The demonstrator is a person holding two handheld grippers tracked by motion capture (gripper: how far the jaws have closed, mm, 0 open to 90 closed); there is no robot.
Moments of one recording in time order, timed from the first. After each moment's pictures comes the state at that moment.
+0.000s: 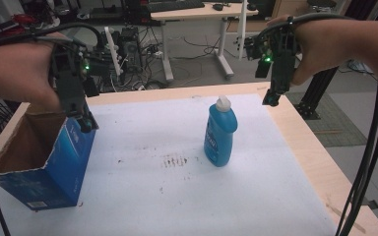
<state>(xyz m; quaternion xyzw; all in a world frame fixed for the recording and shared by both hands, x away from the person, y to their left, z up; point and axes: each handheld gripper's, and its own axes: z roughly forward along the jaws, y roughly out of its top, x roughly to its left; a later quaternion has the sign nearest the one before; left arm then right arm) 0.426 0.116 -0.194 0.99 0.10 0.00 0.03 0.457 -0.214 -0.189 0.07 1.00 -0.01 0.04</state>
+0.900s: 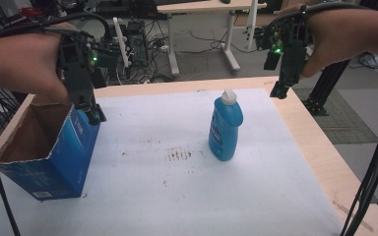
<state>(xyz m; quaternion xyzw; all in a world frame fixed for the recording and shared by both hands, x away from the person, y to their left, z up) 0.423 0.109 -0.197 0.99 0.10 0.01 0.03 0.459 -0.220 -0.191 0.07 1.00 0.00 0.05</state>
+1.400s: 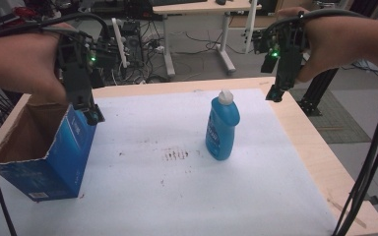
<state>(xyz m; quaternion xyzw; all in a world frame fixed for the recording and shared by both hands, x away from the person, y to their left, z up) 0.422 0.110 -0.198 0.99 0.10 0.01 0.03 0.450 -0.220 -0.194 0.09 0.99 0.01 0.05</state>
